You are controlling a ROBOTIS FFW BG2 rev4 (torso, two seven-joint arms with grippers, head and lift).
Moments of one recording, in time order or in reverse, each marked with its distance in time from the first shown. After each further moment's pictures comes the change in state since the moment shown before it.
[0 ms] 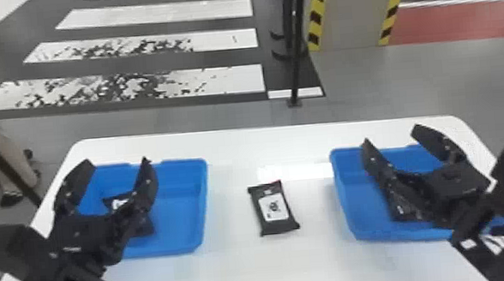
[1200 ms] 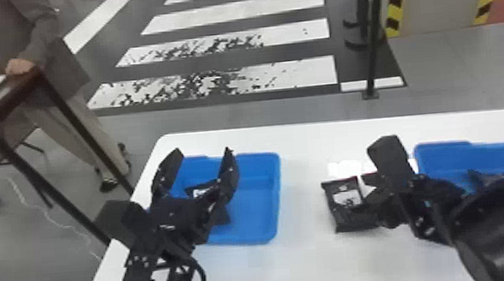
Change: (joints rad) left arm -0.017 0.000 -0.009 0.001 -0.004 0.018 0.002; right arm -0.605 -0.052 0.586 0.613 0.049 0.420 0.044
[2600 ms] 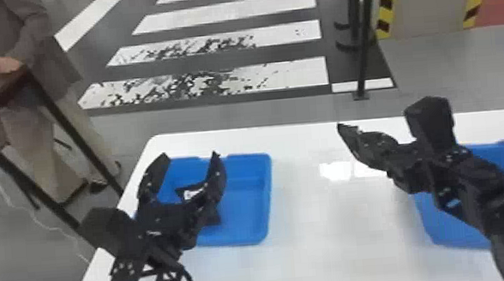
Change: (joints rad) left arm 0.011 -0.002 0.010 0.012 0.008 -0.023 0.001; right arm 0.177 0.011 -0.236 -0.320 0.122 -0.079 -0.087
